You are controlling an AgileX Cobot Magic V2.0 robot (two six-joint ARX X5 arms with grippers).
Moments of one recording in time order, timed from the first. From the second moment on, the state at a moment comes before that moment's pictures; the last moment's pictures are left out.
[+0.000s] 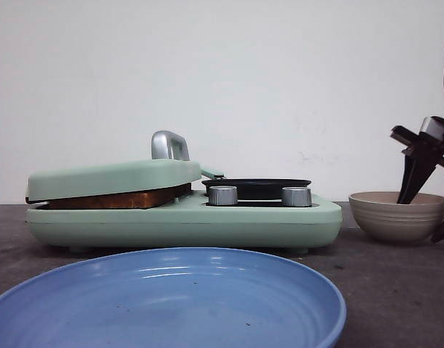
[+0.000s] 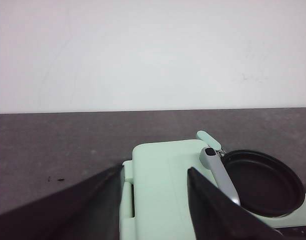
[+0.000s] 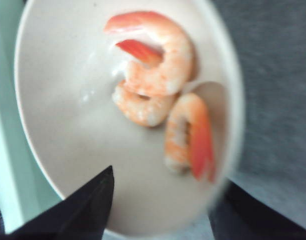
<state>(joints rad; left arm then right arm) -0.43 0.65 0.91 -0.41 -0.24 -0.12 -0.08 1.73 1.05 -0.51 -0.56 0.35</state>
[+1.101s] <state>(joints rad) -0.43 0.65 0.91 -0.40 -0.24 -0.12 -0.08 1.72 1.10 -0.45 -0.65 0.36</state>
